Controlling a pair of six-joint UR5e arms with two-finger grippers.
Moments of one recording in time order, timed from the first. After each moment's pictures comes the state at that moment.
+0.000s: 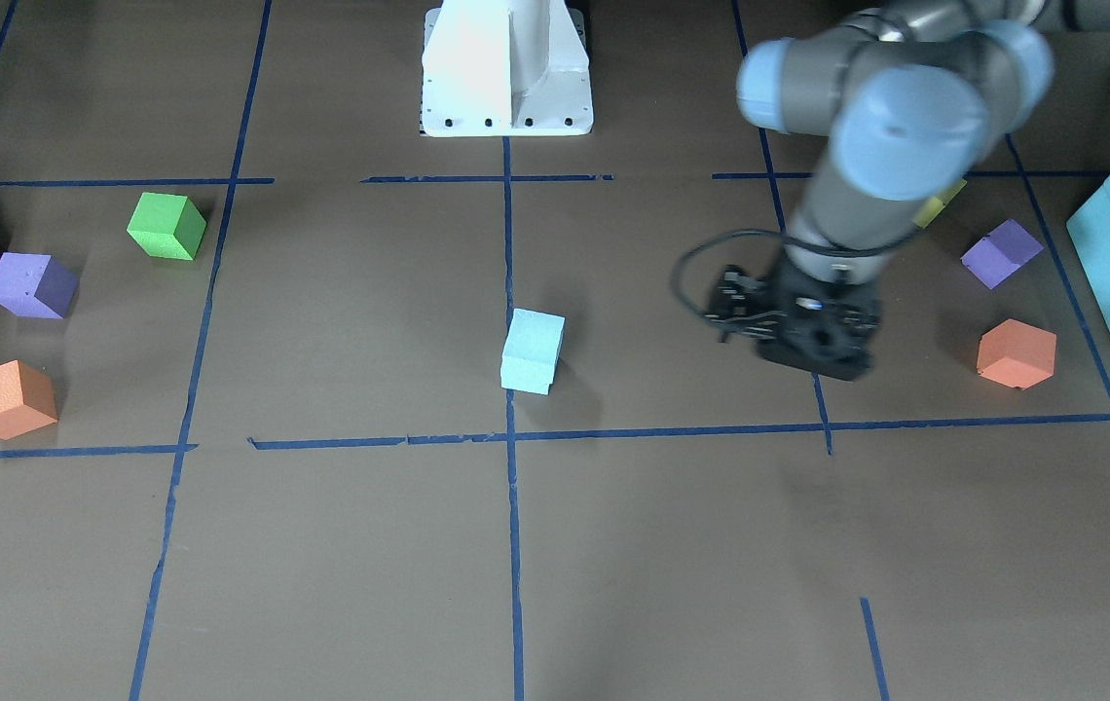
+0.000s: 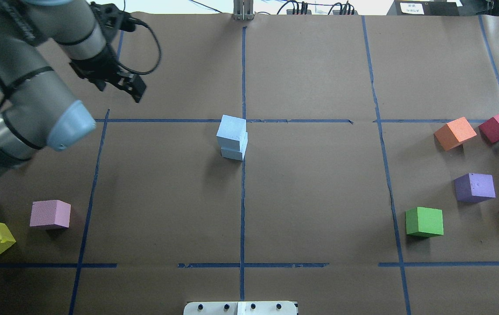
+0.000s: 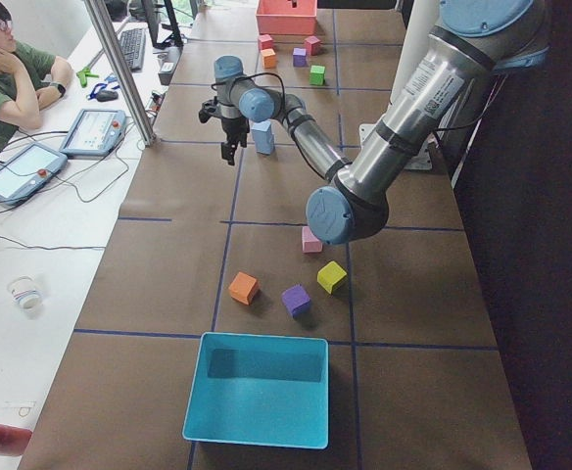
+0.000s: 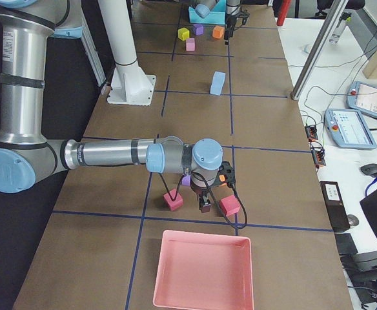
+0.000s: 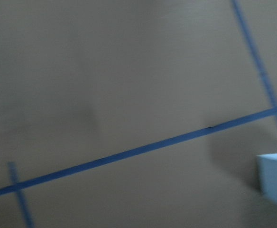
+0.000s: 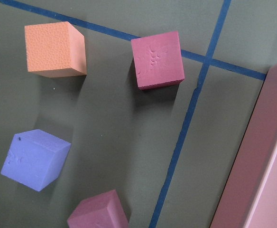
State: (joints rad) left arm -0.98 -2.12 -1.70 -1.44 -2.19 -0.44; right arm 1.53 -1.71 1.79 -1.67 2.40 -0.27
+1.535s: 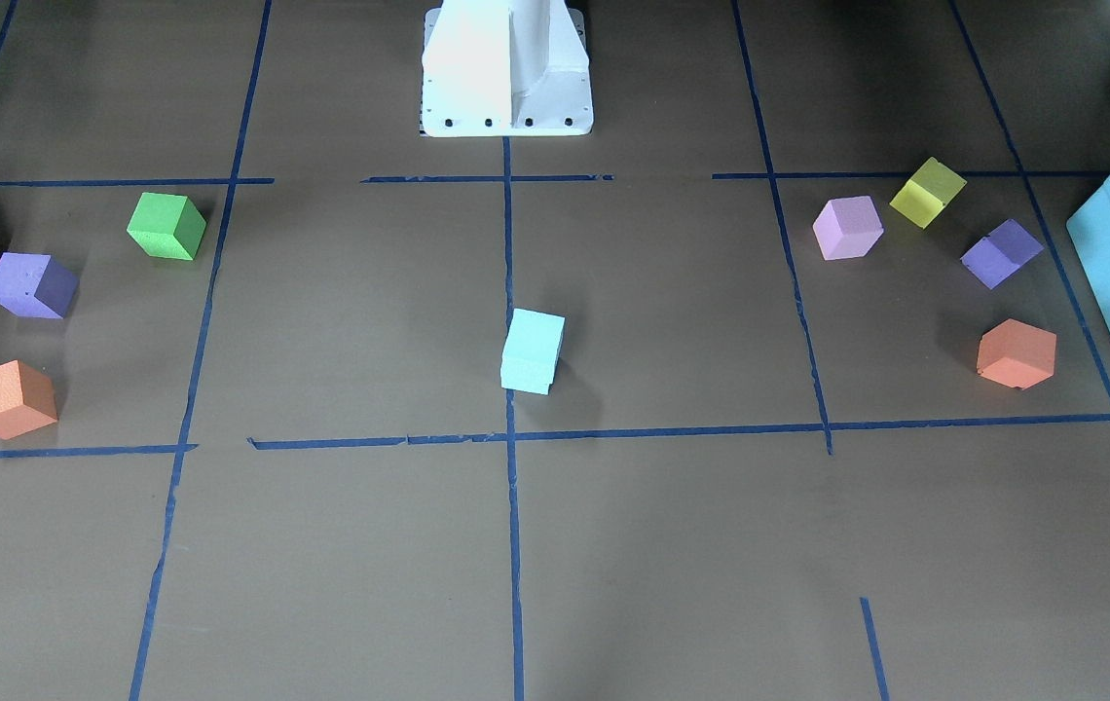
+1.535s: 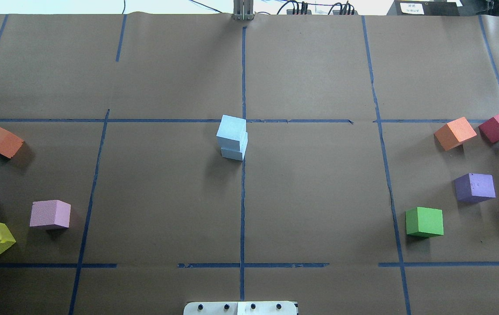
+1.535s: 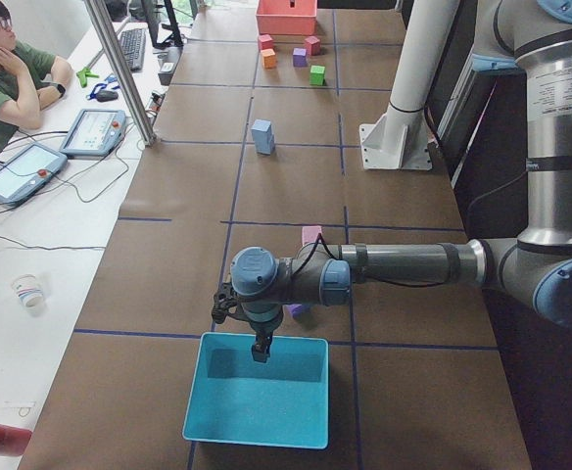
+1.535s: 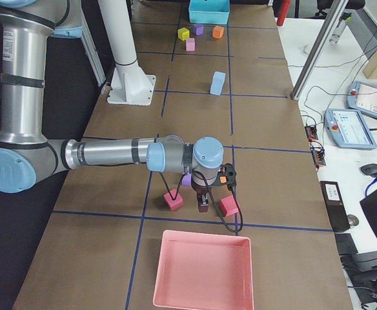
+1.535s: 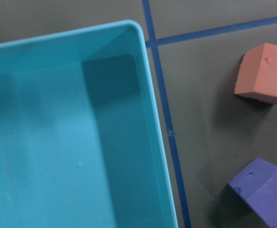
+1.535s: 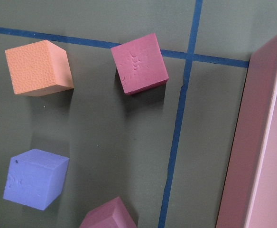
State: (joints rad) left arm -1.55 -1.43 -1.66 -1.60 -2.35 0.17; right arm 1.53 -1.70 1.80 -1.67 2.39 -0.12
